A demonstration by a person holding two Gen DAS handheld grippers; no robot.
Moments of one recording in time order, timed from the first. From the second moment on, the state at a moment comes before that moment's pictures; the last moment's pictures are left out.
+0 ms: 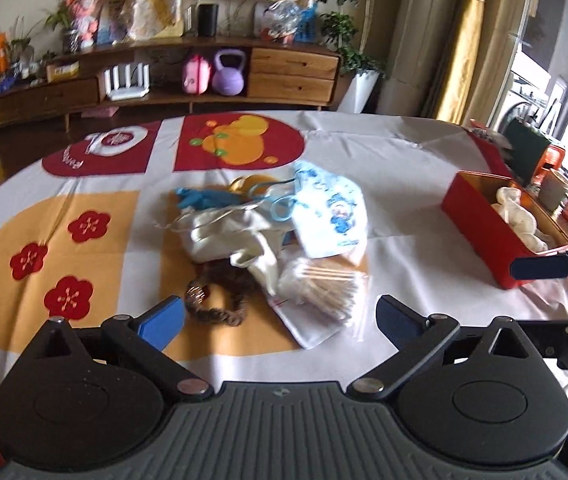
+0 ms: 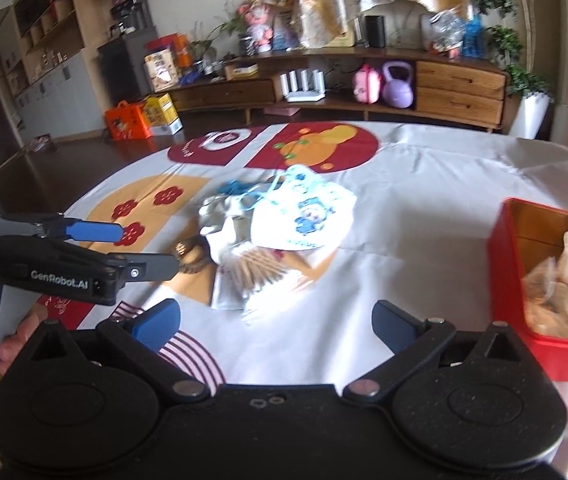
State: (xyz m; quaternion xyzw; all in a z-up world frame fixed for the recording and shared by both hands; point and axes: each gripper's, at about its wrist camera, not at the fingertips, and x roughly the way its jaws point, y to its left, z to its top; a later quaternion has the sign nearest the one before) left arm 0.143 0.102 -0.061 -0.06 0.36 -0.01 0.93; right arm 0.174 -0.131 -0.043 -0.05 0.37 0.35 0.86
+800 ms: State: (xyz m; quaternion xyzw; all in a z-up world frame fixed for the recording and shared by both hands) left arm 0.177 0.157 -0.137 -0.05 0.38 0.06 0.92; right arm 0.239 -0.047 -0.099 -0.17 0.40 0.41 0.80
